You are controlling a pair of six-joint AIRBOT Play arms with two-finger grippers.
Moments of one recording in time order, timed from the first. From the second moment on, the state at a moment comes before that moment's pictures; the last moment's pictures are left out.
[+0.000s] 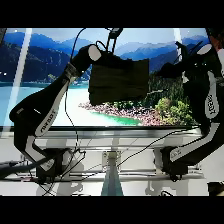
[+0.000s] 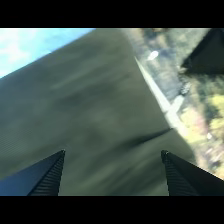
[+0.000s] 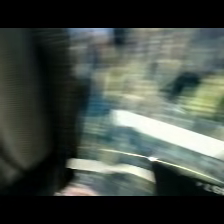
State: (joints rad) left arm -0.54 -1.79 1.75 0.94 -0.86 -1.29; right arm -0.24 -1.80 1.54 -0.91 1.38 1.12
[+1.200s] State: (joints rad) left arm -0.39 -1.62 1.75 1.32 -1.01 -1.29; right arm -0.02 -1.81 1.53 -0.61 1.06 1.27
